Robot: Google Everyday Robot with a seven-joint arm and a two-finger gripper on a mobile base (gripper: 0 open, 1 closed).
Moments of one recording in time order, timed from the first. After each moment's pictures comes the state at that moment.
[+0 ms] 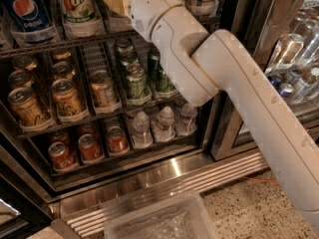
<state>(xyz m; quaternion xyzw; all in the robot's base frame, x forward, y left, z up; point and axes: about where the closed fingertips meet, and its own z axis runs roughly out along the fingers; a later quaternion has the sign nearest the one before) 0.618 0.052 1.123 -0.25 0.48 0.17 0.82</state>
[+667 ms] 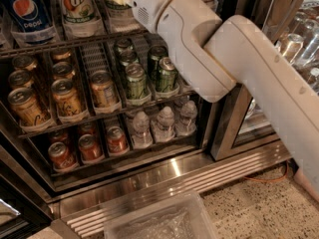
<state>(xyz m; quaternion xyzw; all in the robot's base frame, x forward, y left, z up) 0.580 0.058 1.156 -0.28 0.45 0.21 0.82</state>
